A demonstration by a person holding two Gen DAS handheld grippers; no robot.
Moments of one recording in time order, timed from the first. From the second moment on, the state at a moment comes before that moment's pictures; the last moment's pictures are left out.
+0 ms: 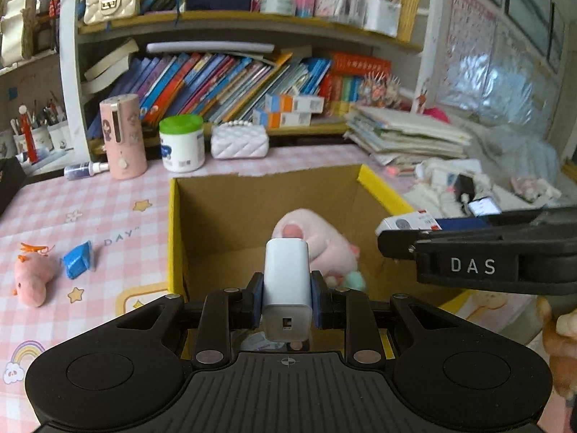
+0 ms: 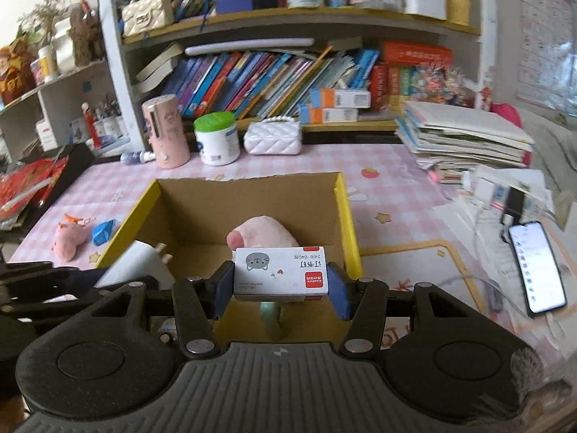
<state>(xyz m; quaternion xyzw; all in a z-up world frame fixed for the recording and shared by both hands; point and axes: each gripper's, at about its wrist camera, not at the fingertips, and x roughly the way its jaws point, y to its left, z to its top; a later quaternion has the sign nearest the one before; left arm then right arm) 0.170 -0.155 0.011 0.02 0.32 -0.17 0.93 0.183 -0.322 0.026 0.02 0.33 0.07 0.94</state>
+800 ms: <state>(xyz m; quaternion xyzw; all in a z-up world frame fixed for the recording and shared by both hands) 0.195 -0.167 -0.018 0.04 0.37 -0.14 0.92 0.249 -0.301 -0.022 -0.03 0.41 0.15 0.90</state>
